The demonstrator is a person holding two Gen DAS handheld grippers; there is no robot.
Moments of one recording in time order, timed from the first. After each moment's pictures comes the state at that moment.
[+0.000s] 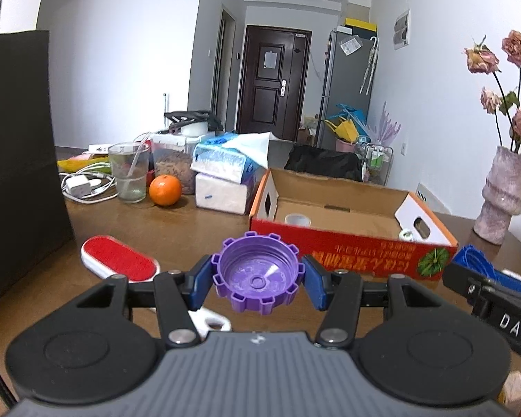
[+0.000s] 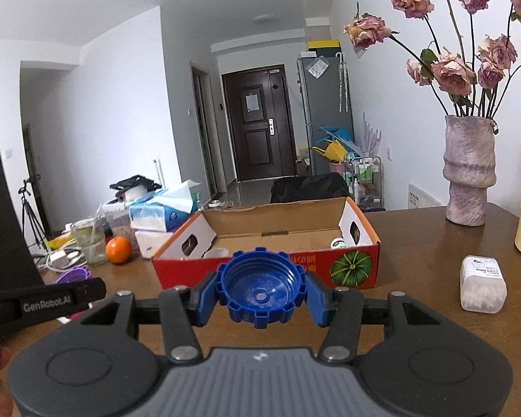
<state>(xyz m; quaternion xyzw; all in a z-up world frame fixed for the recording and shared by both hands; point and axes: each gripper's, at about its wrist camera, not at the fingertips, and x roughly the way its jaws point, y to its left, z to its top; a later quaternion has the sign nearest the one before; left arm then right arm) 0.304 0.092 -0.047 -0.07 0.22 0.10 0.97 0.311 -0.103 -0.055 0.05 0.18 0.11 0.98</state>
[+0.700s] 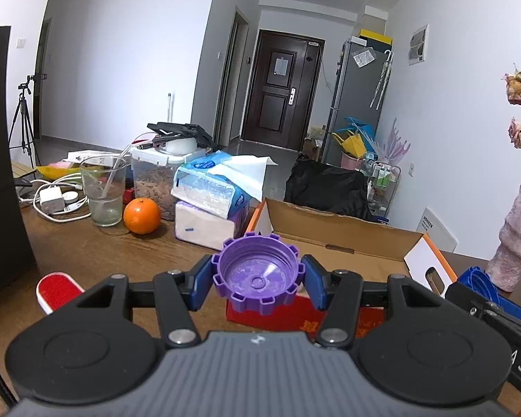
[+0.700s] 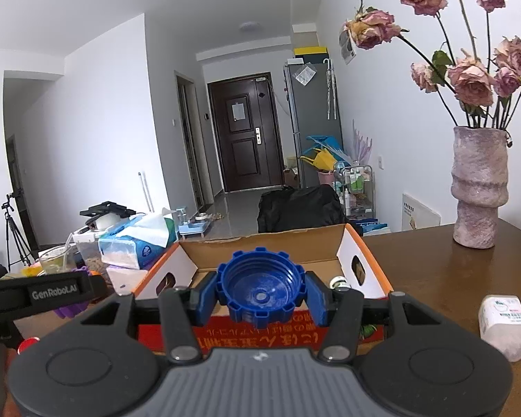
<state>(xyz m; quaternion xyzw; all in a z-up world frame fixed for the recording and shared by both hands) 0.394 0.101 -0.034 -0.10 0.20 0.11 0.97 0.397 -0.092 -0.041 0.06 0.17 0.09 0.98</state>
